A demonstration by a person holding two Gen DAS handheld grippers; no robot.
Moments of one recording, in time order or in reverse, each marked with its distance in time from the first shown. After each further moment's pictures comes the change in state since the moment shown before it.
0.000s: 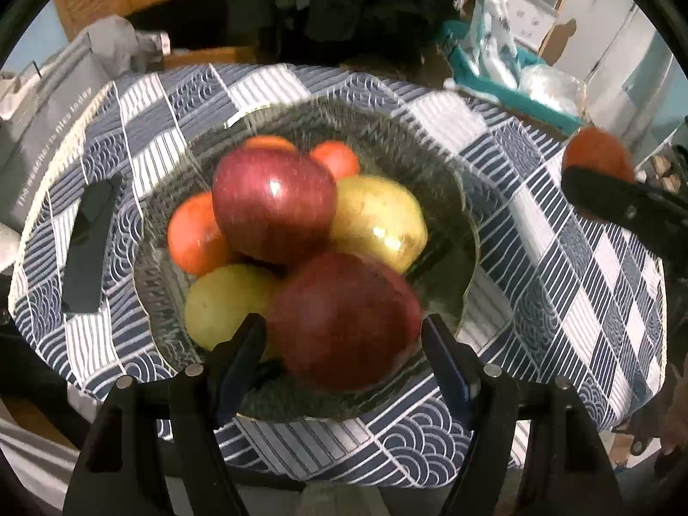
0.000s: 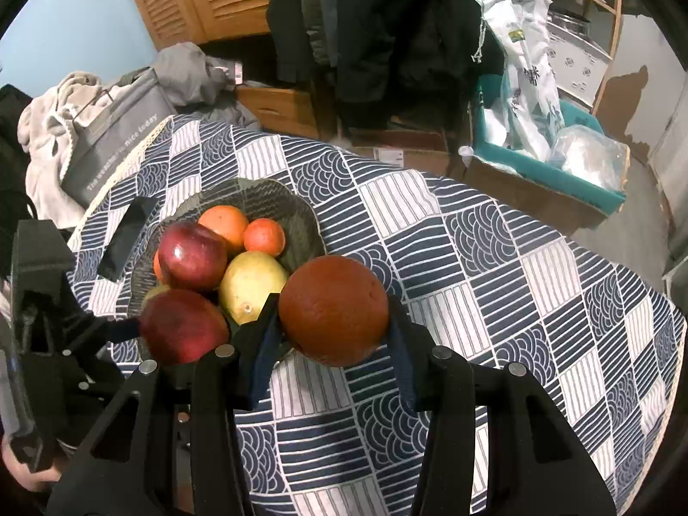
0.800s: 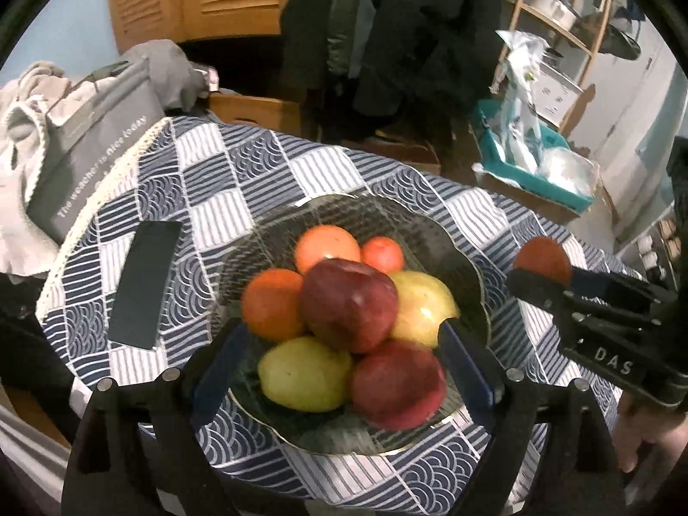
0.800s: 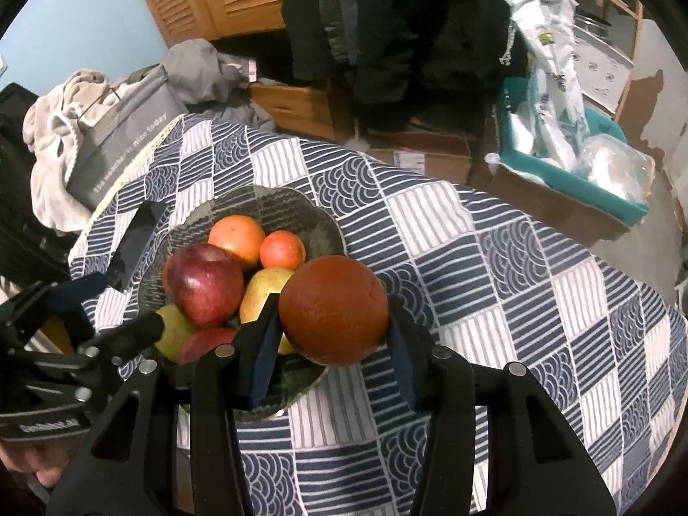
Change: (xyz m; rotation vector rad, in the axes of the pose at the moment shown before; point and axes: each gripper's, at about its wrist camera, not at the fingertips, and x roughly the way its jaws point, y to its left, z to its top) left arm -0.046 0.042 0.029 -0.123 -0.164 0.047; right arm 0.028 0.015 0.021 -0.019 0.013 0.051
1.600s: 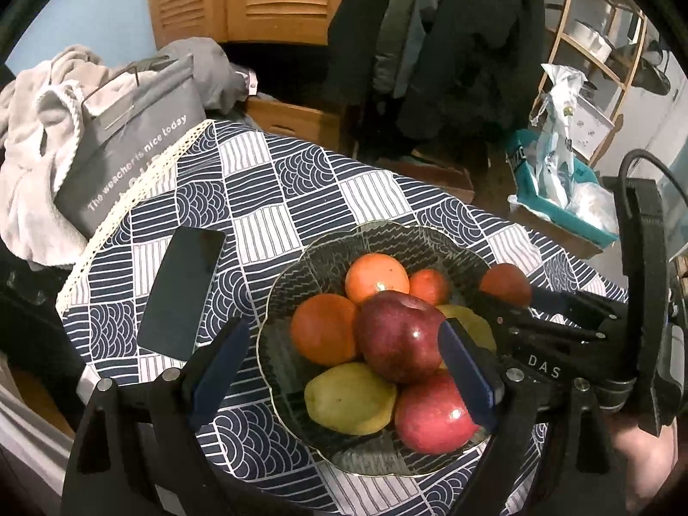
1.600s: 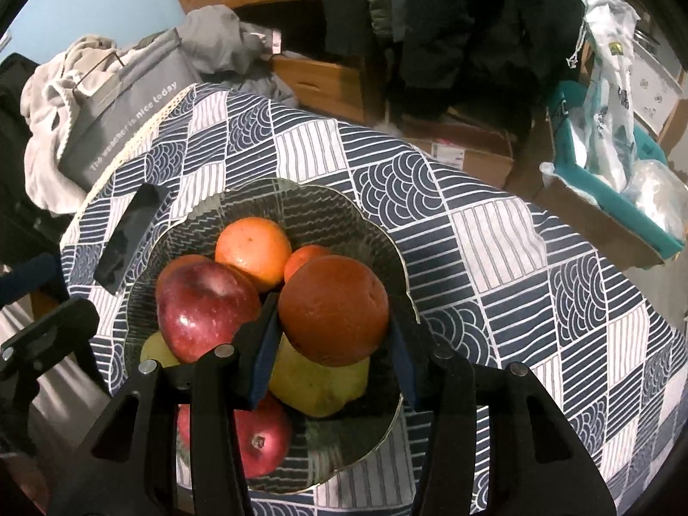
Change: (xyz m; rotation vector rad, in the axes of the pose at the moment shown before) left arm -0.004 0.032 0.013 -0.087 -0.034 0.059; right arm 0.061 0.028 0.025 -0.071 0.070 0.038
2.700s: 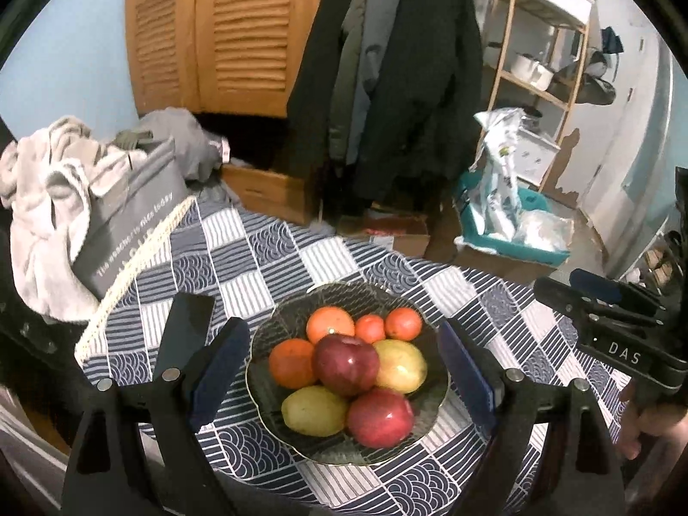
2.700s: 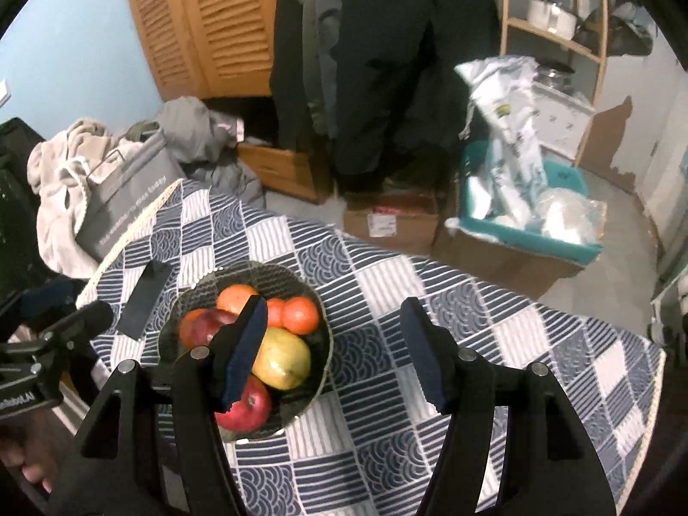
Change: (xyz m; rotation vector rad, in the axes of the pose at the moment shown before) left arm -0.098 -0.033 0.013 0.093 -0.179 -0.077; right arm -0.152 -0.019 -0.012 0.078 -0.243 -0.137
